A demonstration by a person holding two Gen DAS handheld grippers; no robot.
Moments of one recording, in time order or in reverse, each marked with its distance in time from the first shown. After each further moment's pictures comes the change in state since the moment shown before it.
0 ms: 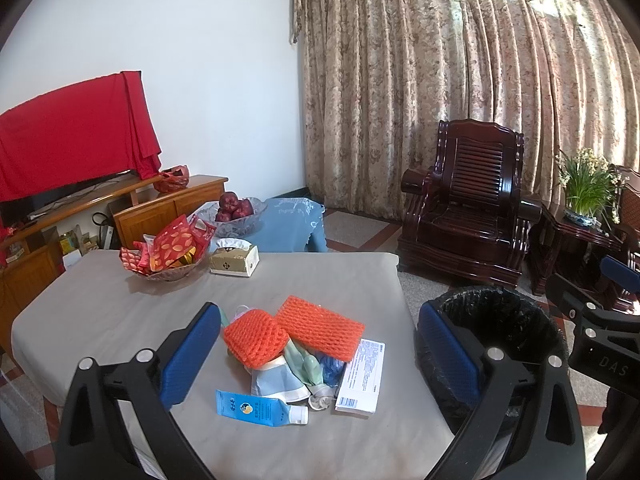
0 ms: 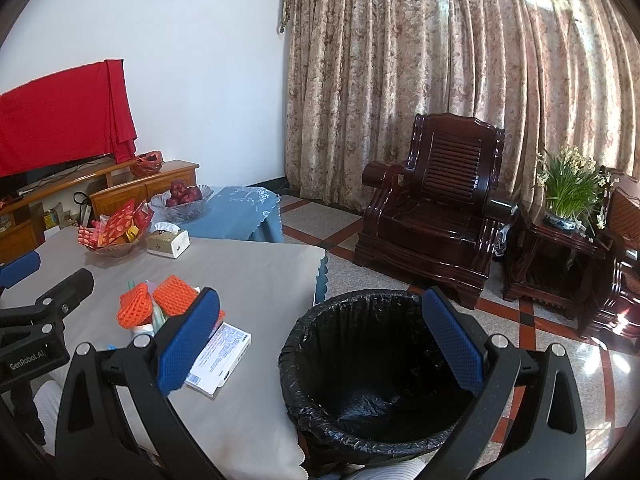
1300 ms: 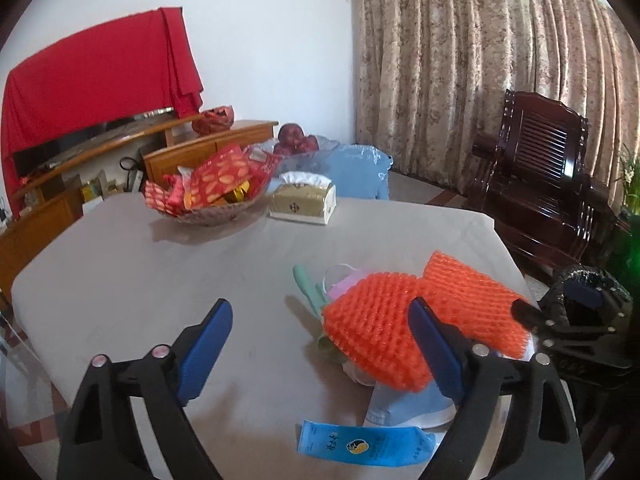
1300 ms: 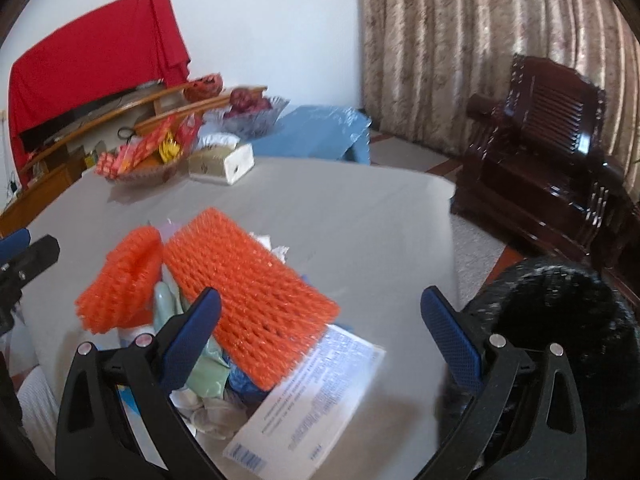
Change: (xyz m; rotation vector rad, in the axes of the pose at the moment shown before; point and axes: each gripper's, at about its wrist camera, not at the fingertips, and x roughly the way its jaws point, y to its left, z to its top) left arm 0.149 0.130 -0.059 -0.097 0.162 0.132; right arm 0.233 0.139 -0.055 -0.084 0.268 0.274
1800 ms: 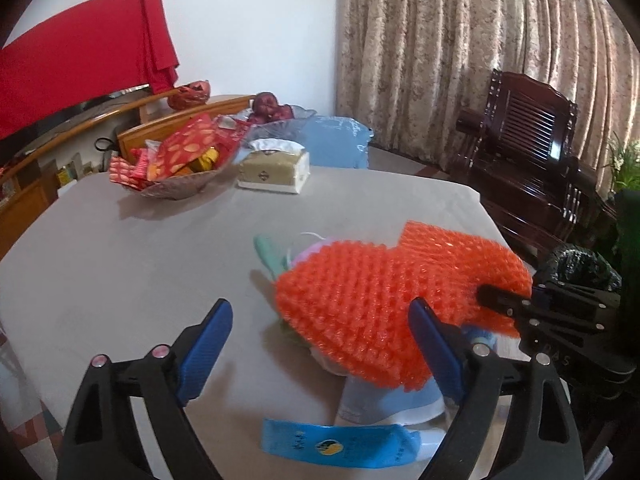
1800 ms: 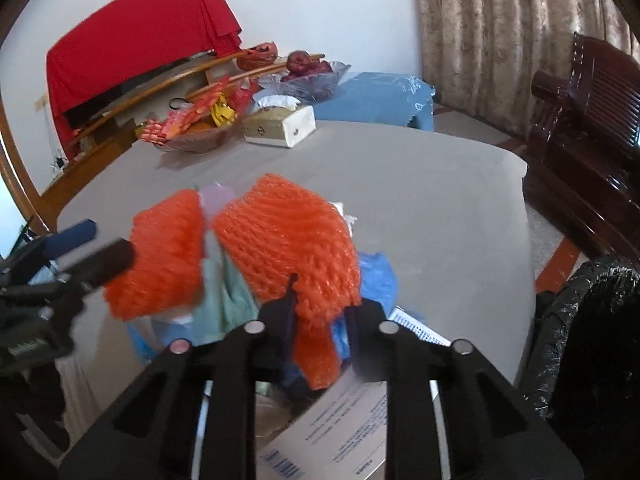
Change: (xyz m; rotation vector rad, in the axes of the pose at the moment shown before) left arm 0.033 -0.016 -0.009 0.014 0.090 -0.091; right arm 0.016 0.015 0.001 -0.051 0.080 0.228
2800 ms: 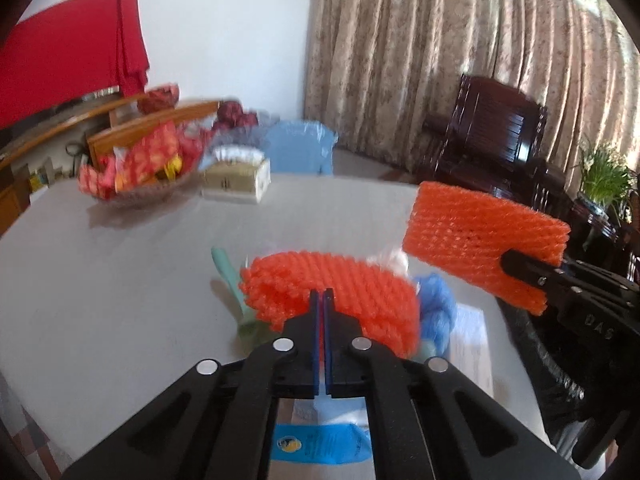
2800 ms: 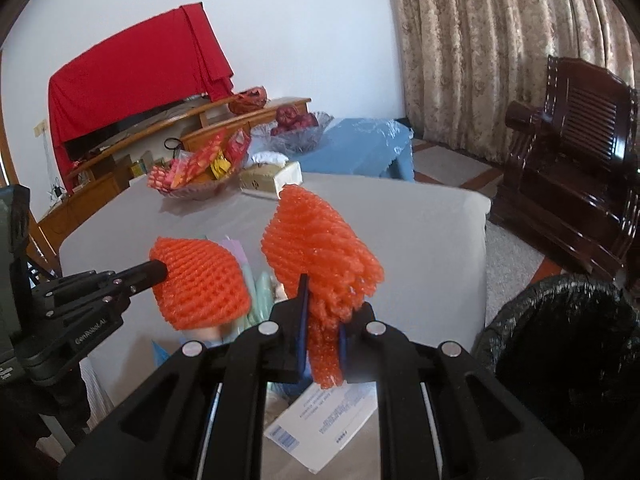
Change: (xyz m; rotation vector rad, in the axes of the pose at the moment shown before) left arm -0.005 -0.009 0.006 0.002 0.018 -0.121; right arm -0.060 -0.010 0.001 0.034 -0.113 -0.062
